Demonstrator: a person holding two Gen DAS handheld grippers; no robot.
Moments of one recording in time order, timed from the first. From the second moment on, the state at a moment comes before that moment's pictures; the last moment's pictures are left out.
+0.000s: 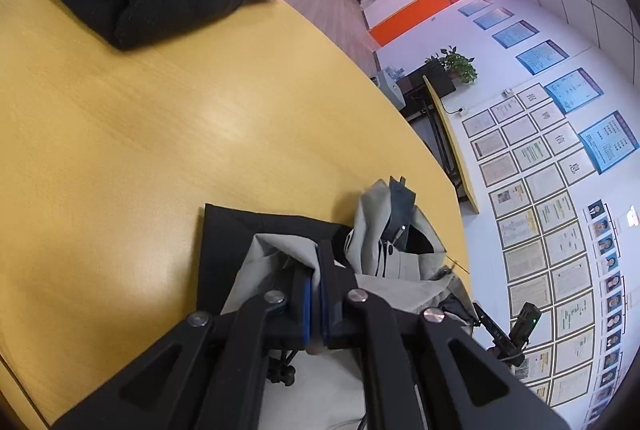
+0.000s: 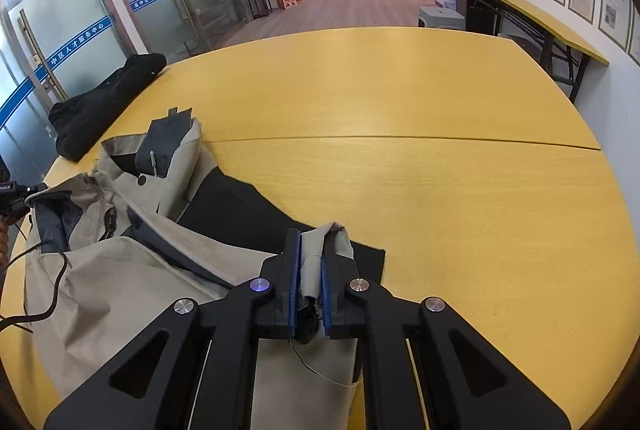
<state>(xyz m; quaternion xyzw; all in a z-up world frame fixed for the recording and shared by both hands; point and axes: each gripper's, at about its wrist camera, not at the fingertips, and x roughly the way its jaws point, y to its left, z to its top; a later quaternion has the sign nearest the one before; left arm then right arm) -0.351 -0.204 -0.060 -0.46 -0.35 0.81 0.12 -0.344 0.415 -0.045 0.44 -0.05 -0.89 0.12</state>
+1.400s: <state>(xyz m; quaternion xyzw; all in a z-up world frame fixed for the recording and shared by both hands) -0.401 -0.169 -0.085 -0.45 -0.10 0.86 0.22 -0.372 0.444 -0.064 0.38 -0.10 -0.90 0.20</state>
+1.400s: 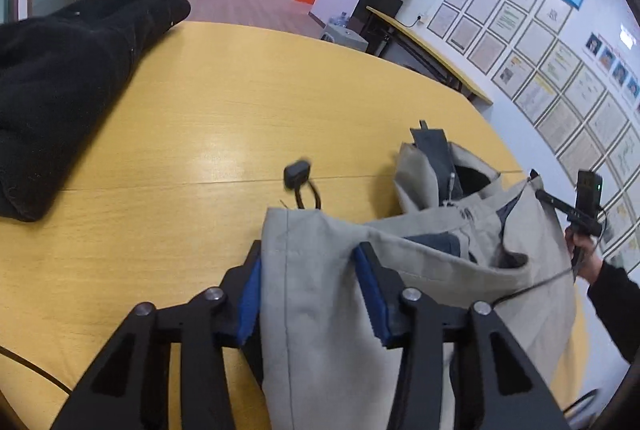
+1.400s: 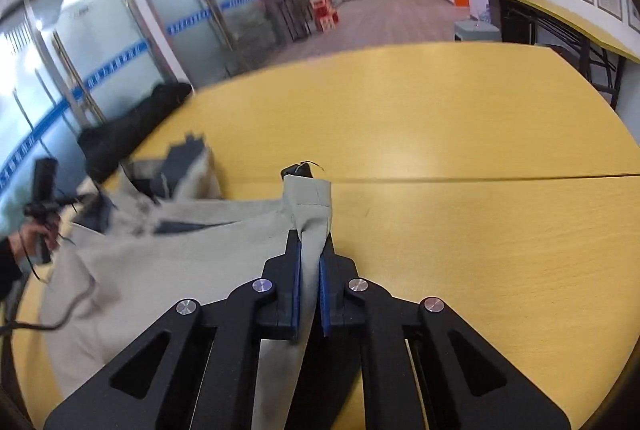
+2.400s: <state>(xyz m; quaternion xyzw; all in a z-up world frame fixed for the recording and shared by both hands) -0.297 -0.109 -0.103 -0.46 0.02 0.85 0.27 -0.298 0.304 -0.102 0.50 0.06 -0.85 0.17</state>
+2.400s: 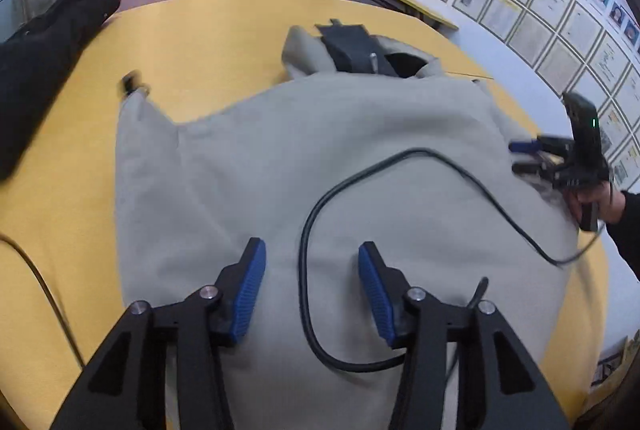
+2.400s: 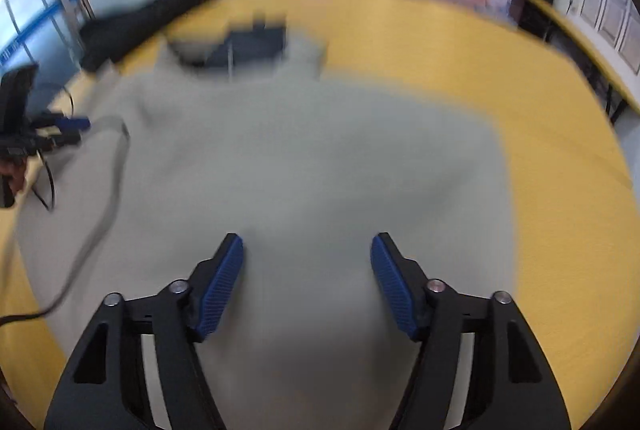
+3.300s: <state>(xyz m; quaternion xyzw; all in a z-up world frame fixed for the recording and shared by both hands) -0.345 -0.092 -0.086 -0.47 0.04 0.83 0.30 -0.192 0.322 -0.096 0.52 0.03 -0.84 0.18</state>
